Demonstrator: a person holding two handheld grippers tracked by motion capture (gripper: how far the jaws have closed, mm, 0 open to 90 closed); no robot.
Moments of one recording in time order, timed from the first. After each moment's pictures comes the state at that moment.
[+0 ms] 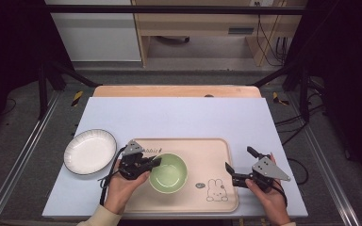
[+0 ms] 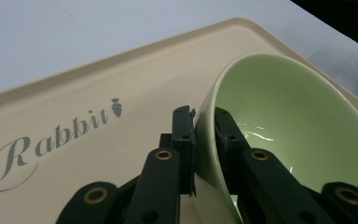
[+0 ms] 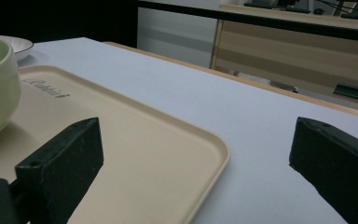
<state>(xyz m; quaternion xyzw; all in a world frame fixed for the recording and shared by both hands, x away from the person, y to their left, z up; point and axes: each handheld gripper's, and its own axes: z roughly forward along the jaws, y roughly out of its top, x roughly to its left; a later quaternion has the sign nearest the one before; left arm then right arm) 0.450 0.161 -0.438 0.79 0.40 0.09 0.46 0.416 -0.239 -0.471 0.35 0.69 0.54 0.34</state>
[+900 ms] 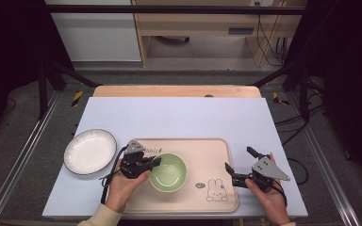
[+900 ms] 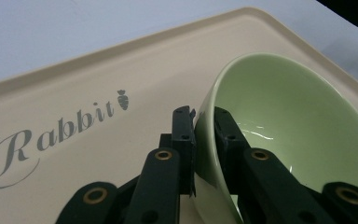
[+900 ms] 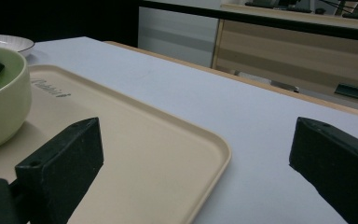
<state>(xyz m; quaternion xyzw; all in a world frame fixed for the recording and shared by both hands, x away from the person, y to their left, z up) 0.457 0.162 -0.445 0.79 0.41 0.08 0.44 0.416 -0.238 -0.471 0.35 0.69 0.54 0.34</state>
